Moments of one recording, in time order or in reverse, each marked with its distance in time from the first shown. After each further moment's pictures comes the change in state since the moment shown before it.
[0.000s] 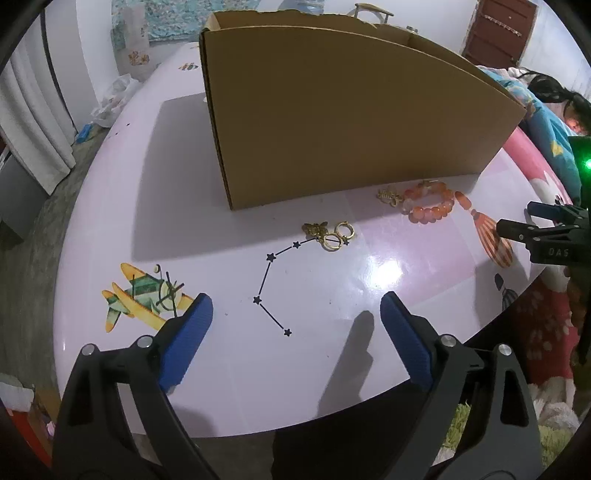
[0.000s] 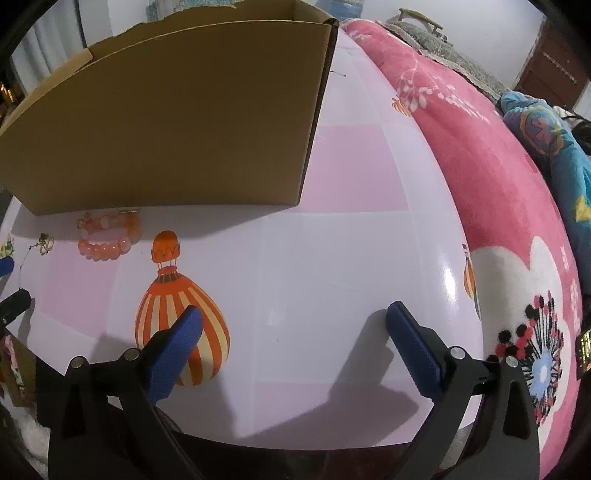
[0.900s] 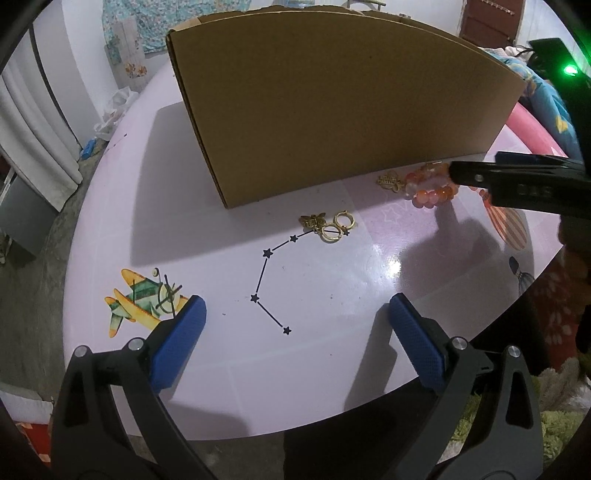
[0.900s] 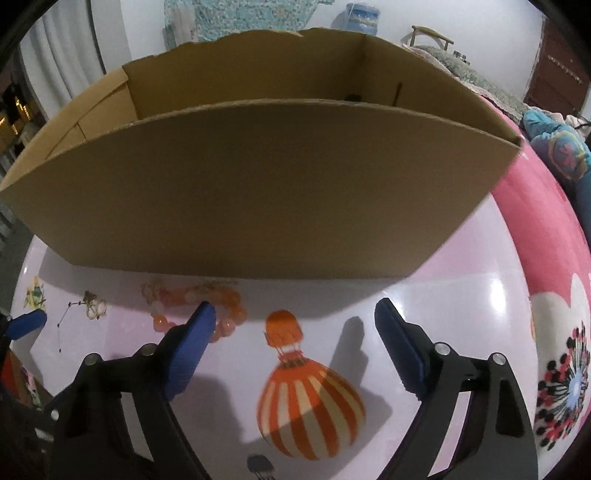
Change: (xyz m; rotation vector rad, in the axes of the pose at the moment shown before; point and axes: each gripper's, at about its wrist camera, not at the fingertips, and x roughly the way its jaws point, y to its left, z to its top) left arm 0.002 -0.011 -0.012 0.070 0.004 0.067; right arm 0.004 0.061 0.037 0.013 -0.093 0.087
